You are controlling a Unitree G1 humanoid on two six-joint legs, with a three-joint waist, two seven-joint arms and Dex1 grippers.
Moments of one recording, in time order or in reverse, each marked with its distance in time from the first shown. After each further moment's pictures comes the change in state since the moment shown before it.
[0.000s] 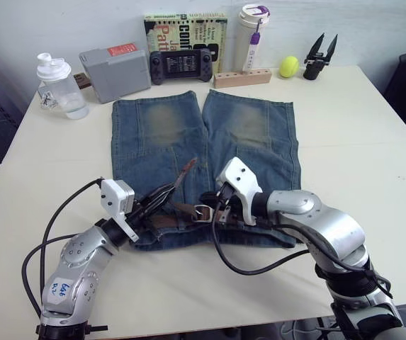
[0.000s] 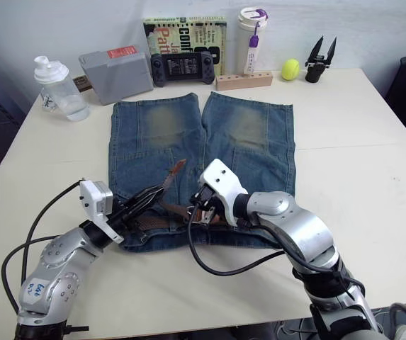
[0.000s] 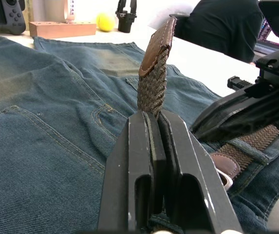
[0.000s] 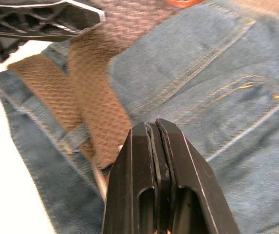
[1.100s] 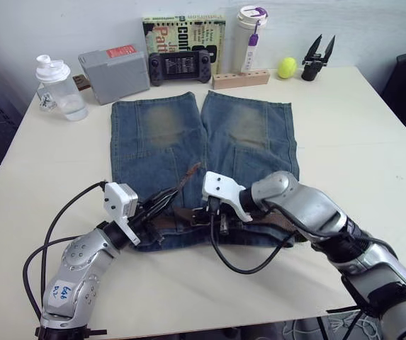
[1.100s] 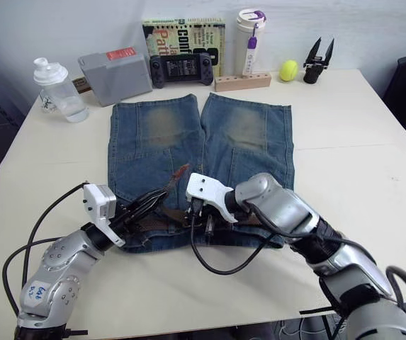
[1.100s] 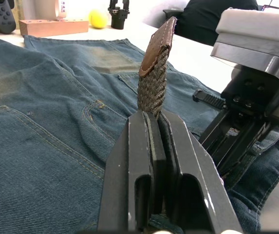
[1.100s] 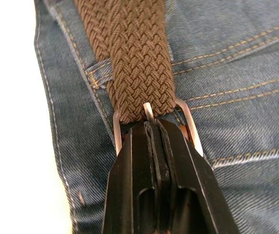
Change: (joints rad) left arm 0.019 0.014 -0.023 -0.005 0.019 -0.026 -0.003; right arm -0.297 -0.140 0.368 0.357 -0.146 -0.197 0.407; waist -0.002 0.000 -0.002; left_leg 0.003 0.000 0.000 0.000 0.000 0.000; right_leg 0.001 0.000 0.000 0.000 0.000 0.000
